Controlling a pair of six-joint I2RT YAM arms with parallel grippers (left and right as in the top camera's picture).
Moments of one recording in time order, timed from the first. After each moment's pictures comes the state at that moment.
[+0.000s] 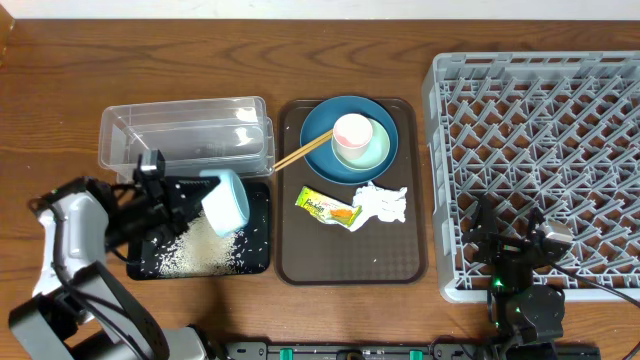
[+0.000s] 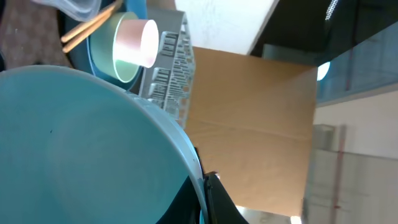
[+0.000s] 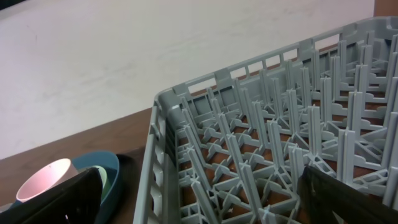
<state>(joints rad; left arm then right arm) 0.55 1.54 0.98 -1.38 1.44 0.24 0.14 0.01 0.01 -0.05 0.23 0.36</state>
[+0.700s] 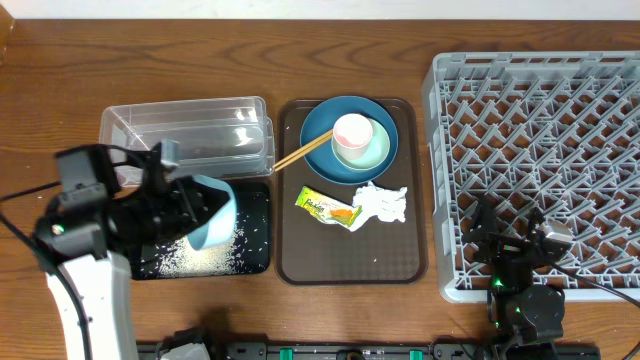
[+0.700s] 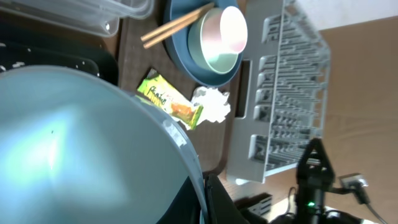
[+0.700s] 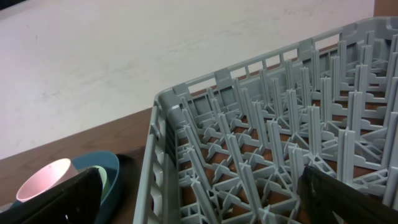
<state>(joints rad) 0.29 1.09 1.11 -1.23 0.80 -0.17 0.14 0.01 0.01 -0.05 0.23 0.36</state>
